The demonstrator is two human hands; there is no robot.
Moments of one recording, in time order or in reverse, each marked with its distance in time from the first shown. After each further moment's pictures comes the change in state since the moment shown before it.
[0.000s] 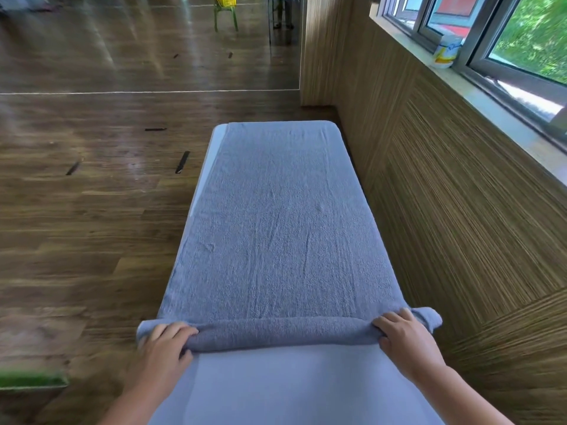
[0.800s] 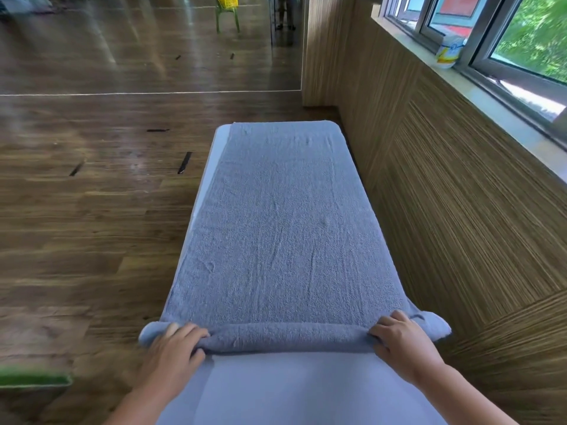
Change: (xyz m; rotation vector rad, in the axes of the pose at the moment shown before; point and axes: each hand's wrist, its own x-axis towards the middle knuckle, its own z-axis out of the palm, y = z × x) left_hand -0.002 0.012 -0.003 -0.037 -0.077 0.031; right_hand -0.002 -0.004 0.008 0.033 0.013 -0.107
